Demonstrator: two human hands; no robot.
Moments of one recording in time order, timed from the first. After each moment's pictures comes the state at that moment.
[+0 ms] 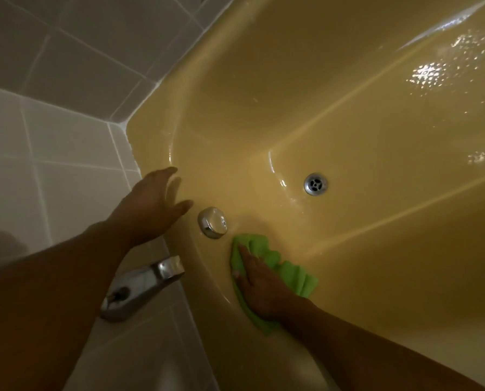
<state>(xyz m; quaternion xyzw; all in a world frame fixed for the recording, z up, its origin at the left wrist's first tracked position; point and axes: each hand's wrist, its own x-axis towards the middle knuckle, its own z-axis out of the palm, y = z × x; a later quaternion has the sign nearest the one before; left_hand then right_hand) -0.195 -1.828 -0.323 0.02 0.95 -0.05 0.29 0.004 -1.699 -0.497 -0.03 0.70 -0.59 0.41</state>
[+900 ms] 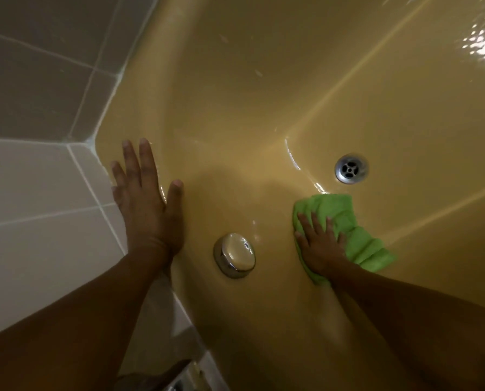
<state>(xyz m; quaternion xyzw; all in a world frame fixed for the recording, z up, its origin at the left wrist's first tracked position) -0.249 -1.884 -0.434 0.06 0.99 -0.01 0.09 -0.056 -1.734 -0.686 0.18 0.76 -0.46 0.43</state>
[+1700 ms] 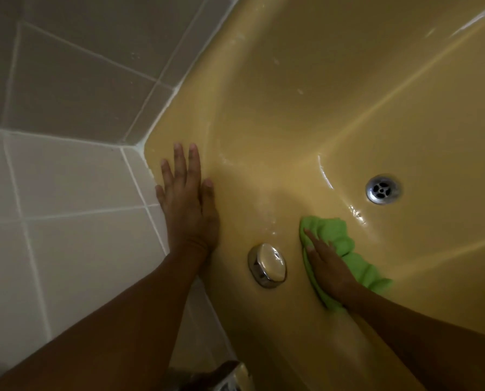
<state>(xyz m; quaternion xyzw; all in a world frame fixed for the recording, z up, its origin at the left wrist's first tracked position) -0.257 -1.883 -0.436 0.06 1.00 0.03 0.06 -0.074 -1.748 -0.635 0.20 0.65 -0.66 0.32</state>
